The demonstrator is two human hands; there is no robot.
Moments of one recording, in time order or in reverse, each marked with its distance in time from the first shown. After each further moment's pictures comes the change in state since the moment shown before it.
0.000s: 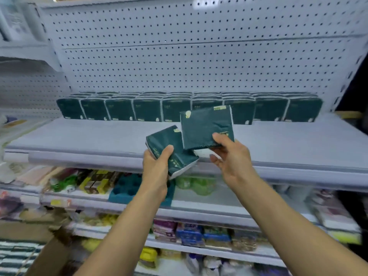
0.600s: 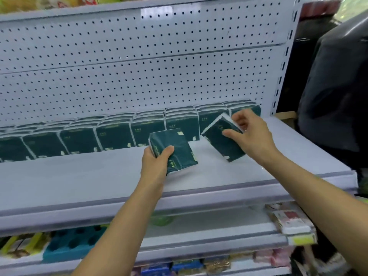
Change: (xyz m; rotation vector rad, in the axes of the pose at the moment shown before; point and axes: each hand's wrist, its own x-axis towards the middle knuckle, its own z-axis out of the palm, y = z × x) left_hand 0.039 -0.029 0.168 0.216 -0.243 0.040; right_hand 0.099 -0.136 -0.157 -1.132 0.271 -0.588
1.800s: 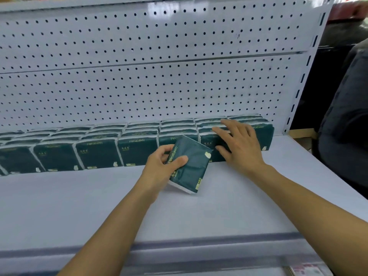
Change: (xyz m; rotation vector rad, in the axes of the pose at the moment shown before) left_hand 0.075 0.011 0.039 0.180 -0.238 0.038; right_hand 0.107 0.080 0.075 -0.573 0.142 -0.654
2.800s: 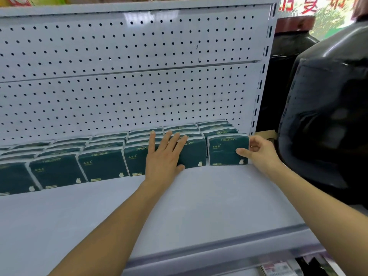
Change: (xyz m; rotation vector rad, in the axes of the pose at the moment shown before) left_hand 0.075 -0.022 0.081 1.565 0.184 0.822; right_hand -0.046 0.105 -0.051 0.831 -0.133 0.961
